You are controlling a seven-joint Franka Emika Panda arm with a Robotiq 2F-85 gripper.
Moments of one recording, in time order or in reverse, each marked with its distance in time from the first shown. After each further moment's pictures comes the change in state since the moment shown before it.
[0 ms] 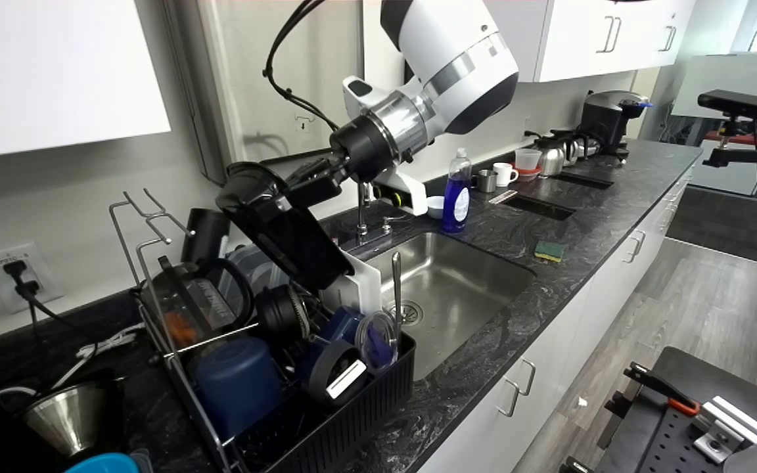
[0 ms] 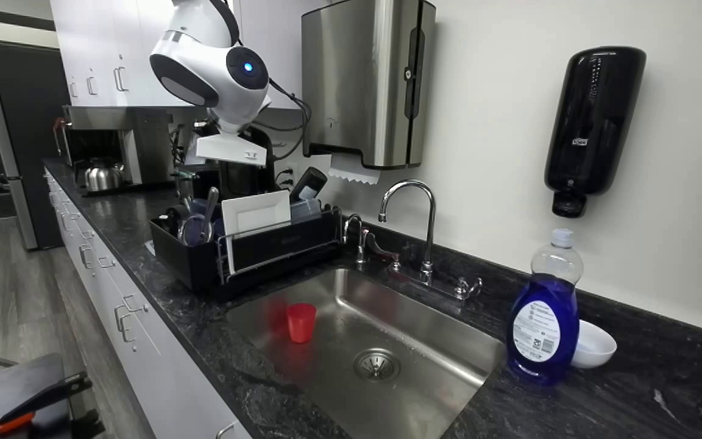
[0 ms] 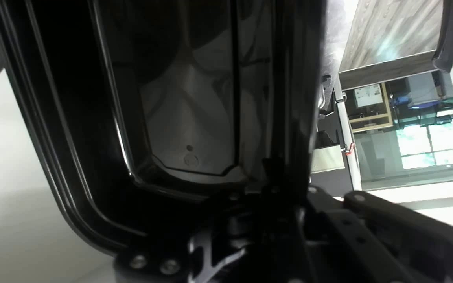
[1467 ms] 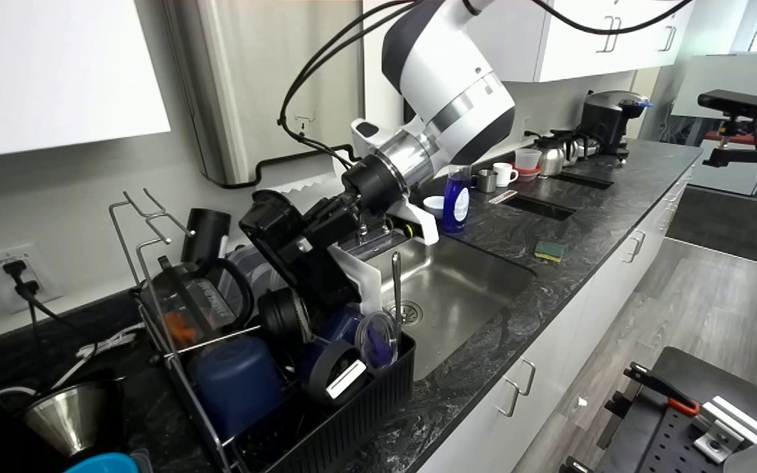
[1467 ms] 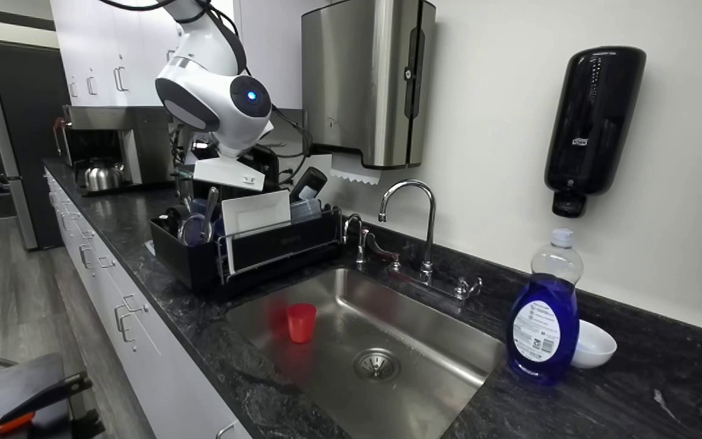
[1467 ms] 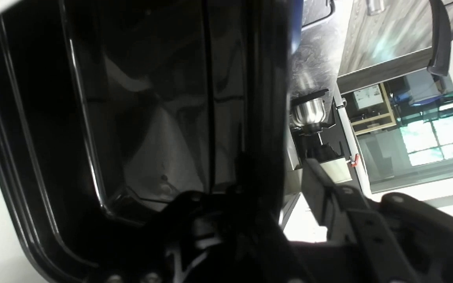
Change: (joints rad) arm -0.002 0.054 -0.010 -0.043 0.010 -0.004 -0.004
